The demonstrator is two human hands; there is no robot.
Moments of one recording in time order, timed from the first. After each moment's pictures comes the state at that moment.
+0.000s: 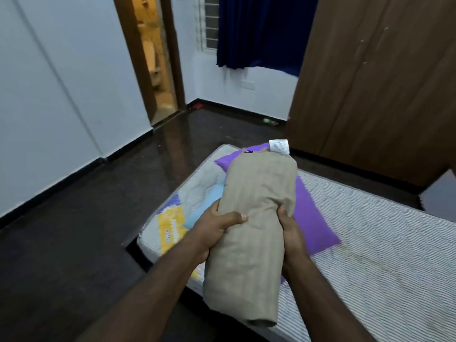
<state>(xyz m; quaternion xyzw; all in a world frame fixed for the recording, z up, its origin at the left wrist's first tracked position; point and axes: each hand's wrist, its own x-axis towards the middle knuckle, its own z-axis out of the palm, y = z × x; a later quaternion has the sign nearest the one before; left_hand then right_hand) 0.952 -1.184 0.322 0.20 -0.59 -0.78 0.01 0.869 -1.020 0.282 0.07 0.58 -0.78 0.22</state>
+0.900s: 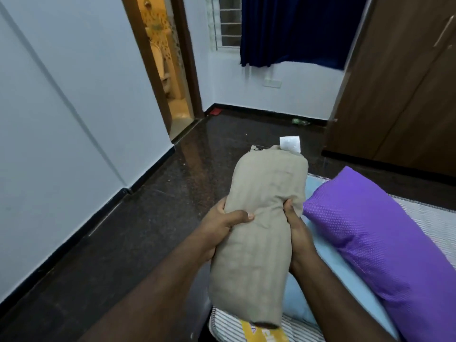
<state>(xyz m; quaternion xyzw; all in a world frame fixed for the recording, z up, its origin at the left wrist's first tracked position) 0.796 -1.619 0.327 0.20 -0.62 -0.76 -0.01 0.725 -1.459 0.266 0.10 0.50 -0.83 0.25</state>
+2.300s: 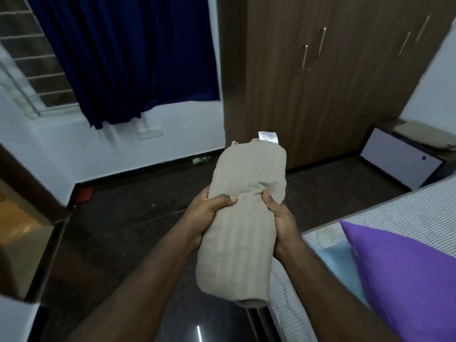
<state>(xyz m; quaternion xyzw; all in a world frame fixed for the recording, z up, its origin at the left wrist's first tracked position) 0.151 -1.862 0.361 -0.03 -0.64 -0.73 -0.25 0.215 -1.698 0.320 0.19 0.44 -0.88 -0.08</state>
